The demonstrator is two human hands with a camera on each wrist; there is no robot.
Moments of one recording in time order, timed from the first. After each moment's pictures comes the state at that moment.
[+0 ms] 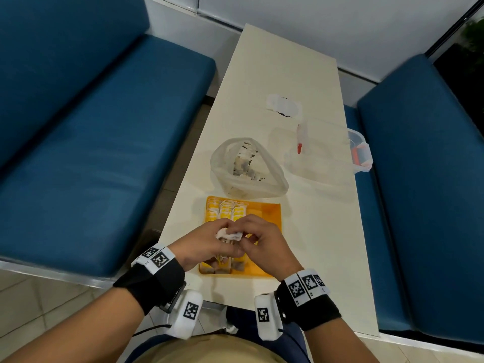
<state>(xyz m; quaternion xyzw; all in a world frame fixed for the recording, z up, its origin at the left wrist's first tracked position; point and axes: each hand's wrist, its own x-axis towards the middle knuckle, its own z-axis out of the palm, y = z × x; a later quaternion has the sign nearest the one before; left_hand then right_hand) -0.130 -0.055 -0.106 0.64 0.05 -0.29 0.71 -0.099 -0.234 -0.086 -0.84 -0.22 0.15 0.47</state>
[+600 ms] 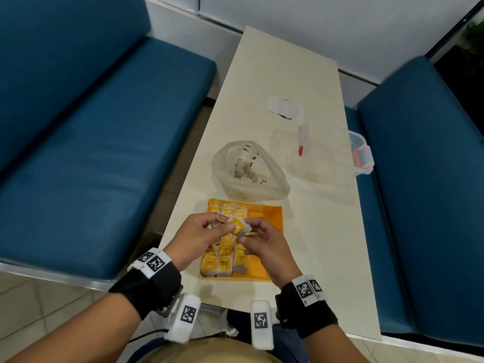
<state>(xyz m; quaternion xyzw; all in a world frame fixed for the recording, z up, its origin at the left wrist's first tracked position) -0.125 -0.046 -0.112 0.66 0.15 -0.12 0.72 -0.105 -0.232 -0.089 -0.72 0.04 0.23 0.65</state>
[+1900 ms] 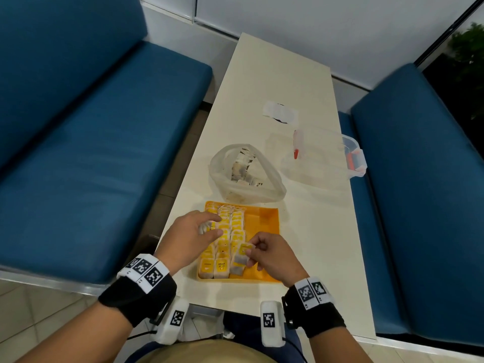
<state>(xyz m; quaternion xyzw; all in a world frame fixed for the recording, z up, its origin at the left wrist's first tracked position) -0.129 -0.030 -0.113 0.85 0.09 -0.06 0.51 -0.098 -0.256 -0.094 -0.84 0.00 0.29 0.45</state>
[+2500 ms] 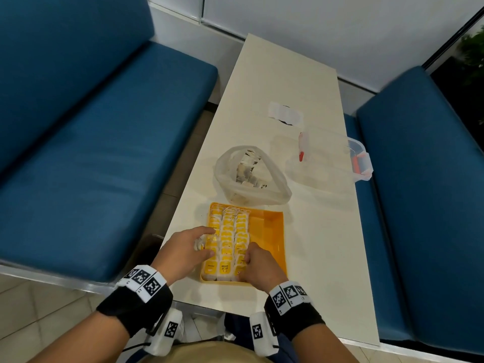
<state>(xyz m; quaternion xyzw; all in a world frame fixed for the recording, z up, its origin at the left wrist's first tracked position) -0.148 -0.019 -0.138 0.84 0.13 -0.17 0.50 -0.107 -0.229 -0.121 -0.92 -0.03 0.35 0.19</state>
